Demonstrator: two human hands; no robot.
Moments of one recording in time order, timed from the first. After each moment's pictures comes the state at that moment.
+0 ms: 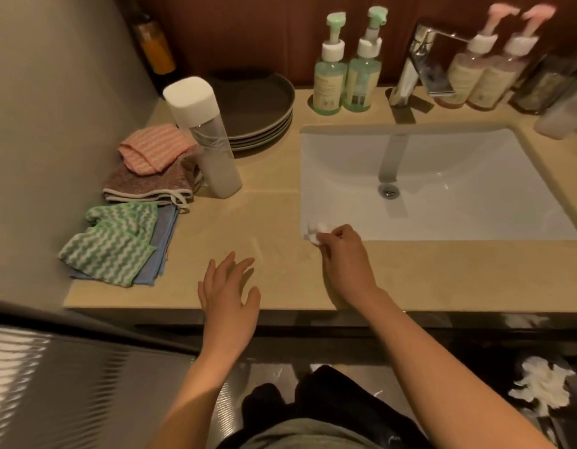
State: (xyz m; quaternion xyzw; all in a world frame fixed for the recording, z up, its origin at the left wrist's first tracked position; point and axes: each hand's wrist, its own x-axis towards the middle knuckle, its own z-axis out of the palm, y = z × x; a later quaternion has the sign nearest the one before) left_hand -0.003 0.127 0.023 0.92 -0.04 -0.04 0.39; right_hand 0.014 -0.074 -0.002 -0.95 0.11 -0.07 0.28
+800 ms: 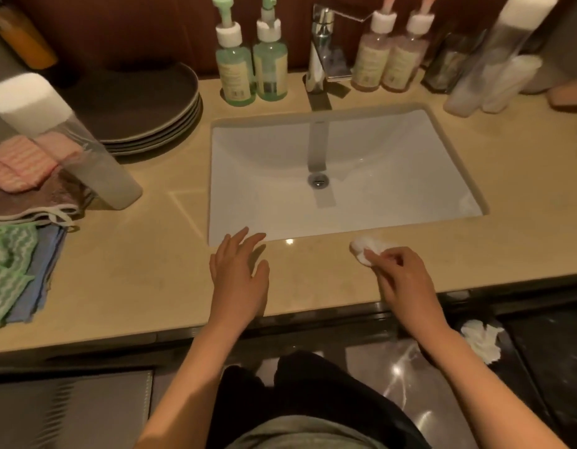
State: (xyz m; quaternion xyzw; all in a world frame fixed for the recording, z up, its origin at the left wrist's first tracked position) left_hand -0.001 -0.028 0.027 0.90 -0.14 -0.10 0.40; right_hand -0.119 -0.258 -0.008 -0.95 0.14 -0.12 0.24
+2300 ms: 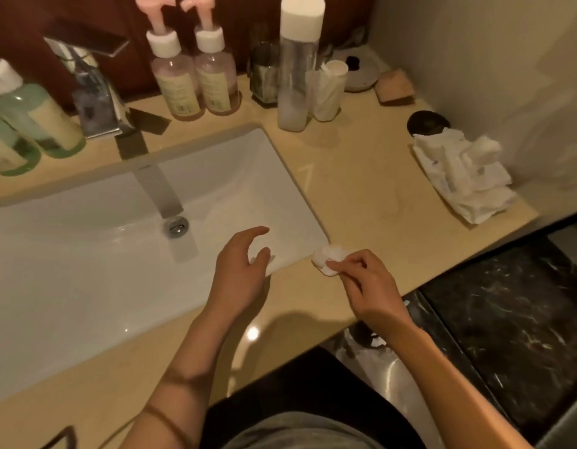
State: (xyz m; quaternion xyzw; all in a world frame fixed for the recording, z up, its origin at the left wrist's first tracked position) left_hand 0.008 -0.309 0.031 0.83 -0.28 -0.21 0.44; right_hand -0.161 -0.448 0.000 -0.89 0.28 -0.12 0.34
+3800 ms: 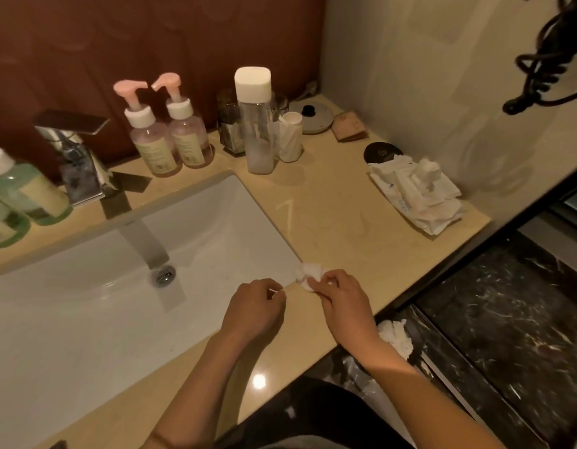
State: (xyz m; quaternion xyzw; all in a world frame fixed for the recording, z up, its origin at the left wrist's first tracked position) left_hand -0.011 -0.343 0.024 0.85 -0.36 -0.29 0.25; right_hand -0.153 -0.446 -0.018 -0.90 0.32 -0.18 0.24
